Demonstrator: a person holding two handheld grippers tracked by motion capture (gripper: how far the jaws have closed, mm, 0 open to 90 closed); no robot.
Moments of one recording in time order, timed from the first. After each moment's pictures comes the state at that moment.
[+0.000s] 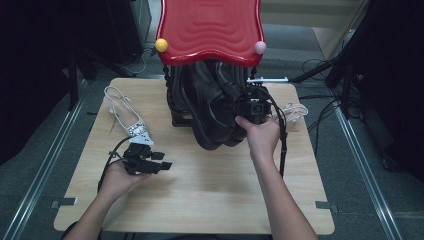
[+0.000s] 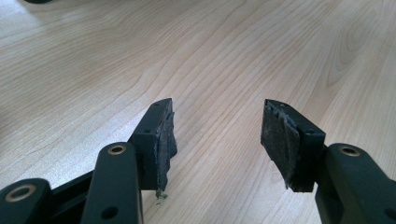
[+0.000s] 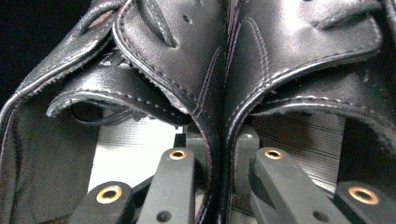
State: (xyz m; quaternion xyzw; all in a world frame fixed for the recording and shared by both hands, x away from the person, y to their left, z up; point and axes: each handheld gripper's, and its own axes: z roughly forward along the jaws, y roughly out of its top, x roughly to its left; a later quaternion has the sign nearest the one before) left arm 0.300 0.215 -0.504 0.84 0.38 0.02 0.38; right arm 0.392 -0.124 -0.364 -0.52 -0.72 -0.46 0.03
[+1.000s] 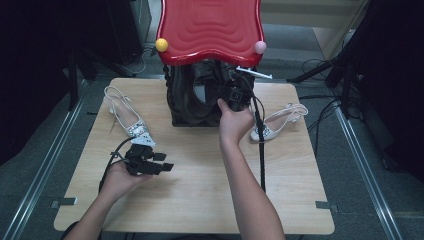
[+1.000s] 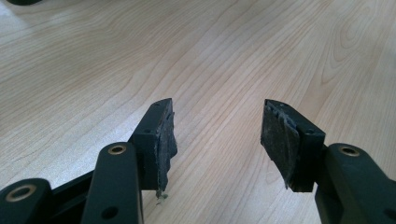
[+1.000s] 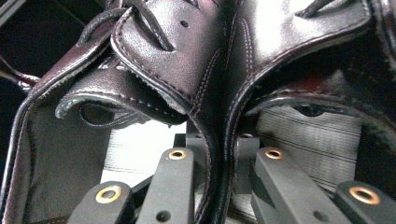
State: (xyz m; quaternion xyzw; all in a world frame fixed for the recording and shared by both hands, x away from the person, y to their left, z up) left arm 0.299 0.211 -0.505 0.84 0.38 0.02 0.38; right arm 0.425 -0.078 -0.376 -0.61 -0.61 -0.51 -0.04
